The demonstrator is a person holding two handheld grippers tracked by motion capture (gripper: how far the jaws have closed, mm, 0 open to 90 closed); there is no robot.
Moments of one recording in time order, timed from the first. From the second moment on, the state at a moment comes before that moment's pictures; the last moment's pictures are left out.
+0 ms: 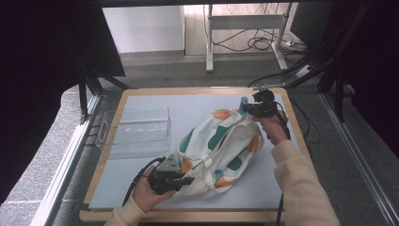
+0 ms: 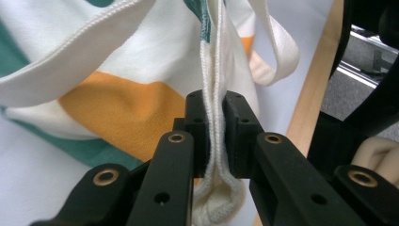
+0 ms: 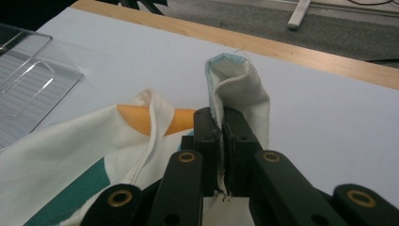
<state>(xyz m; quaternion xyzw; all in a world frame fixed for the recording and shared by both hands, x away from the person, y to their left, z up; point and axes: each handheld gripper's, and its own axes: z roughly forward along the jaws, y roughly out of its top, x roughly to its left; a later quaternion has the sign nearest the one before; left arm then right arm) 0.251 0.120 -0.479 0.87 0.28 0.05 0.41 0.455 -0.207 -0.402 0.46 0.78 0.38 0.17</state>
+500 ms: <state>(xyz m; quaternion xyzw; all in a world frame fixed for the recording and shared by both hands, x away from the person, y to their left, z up) 0.267 0.133 -0.464 0.86 0.29 0.08 0.41 0.419 -0.247 -0.403 0.46 0.76 0.42 0.18</state>
